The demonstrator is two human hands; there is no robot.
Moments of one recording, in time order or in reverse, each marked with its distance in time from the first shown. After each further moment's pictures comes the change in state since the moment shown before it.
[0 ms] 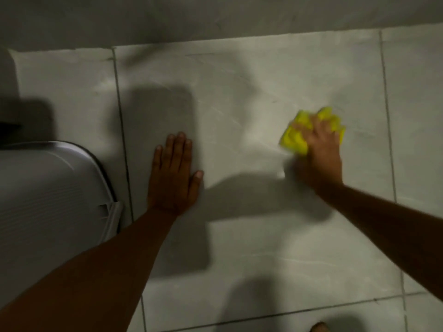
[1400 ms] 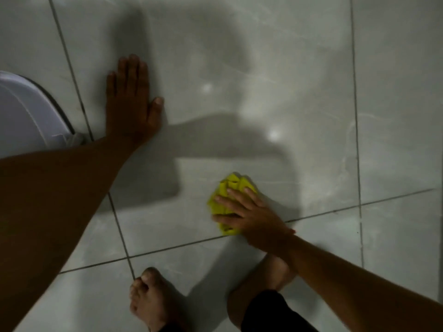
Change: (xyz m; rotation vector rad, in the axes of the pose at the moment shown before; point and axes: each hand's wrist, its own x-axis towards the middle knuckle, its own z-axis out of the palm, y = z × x) left_hand -0.003 -0.003 -0.005 -0.036 -0.015 0.040; right_hand -0.283 -0.042 0.082 -0.103 -0.311 -0.650
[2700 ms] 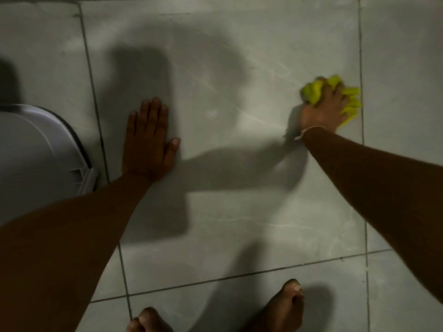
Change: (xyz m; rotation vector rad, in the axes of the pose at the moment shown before) left_hand 0.000 -0.002 0.005 0.023 0.019 -0.022; right_hand 0.160 0.231 -0.154 0.237 0.476 1.282
